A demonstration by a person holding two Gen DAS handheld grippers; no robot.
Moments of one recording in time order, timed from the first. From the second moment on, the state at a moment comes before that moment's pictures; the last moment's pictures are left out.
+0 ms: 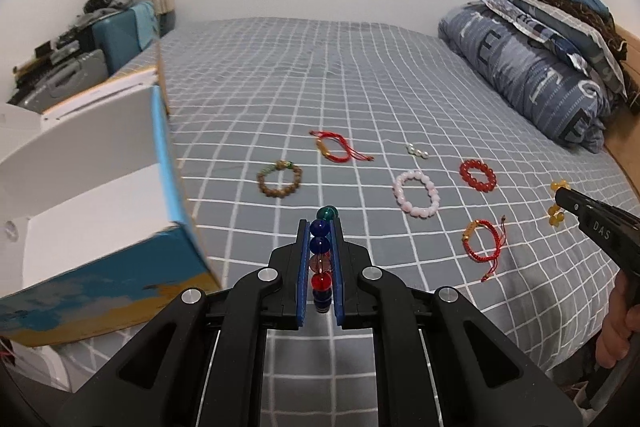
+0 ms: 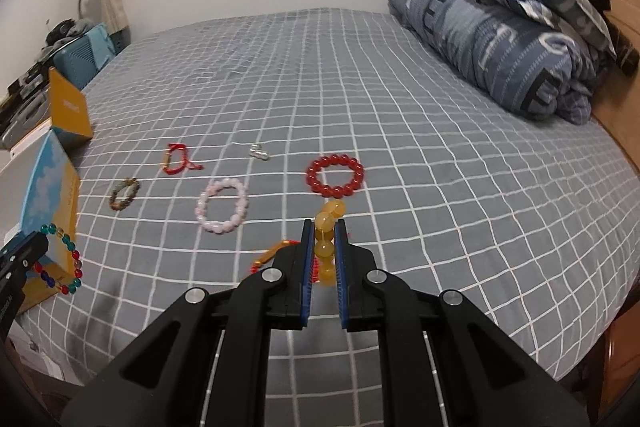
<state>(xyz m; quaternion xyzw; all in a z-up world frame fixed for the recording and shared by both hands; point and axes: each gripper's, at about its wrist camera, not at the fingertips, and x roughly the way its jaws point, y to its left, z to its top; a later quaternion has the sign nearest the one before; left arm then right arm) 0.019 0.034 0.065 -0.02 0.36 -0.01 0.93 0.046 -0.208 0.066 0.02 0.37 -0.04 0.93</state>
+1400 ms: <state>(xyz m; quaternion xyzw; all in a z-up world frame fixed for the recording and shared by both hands) -0.063 0.258 0.127 -0.09 0.31 0.19 0.93 0.016 0.103 0.137 -0.05 0.33 0.19 0.92</state>
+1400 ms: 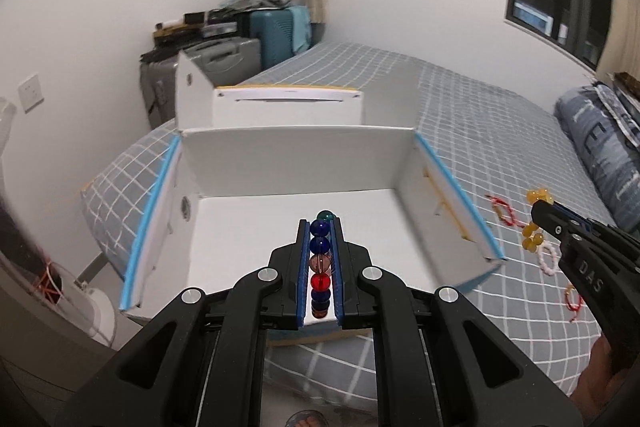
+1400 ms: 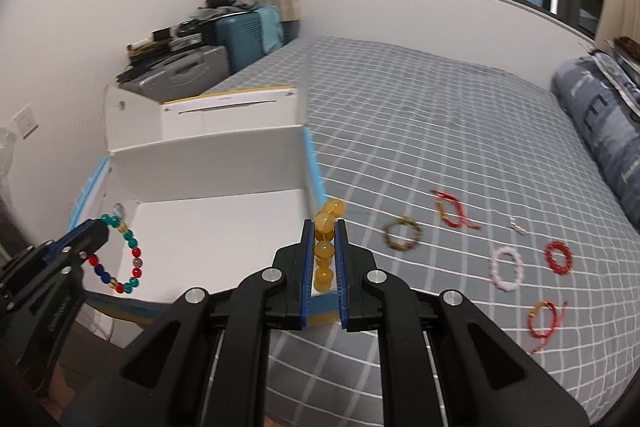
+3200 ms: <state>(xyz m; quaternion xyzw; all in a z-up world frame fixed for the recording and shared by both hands) 0.002 0.347 0.057 -0.13 0.42 0.24 0.86 0.102 0.228 0.042 -0.09 0.47 0.21 0.85</state>
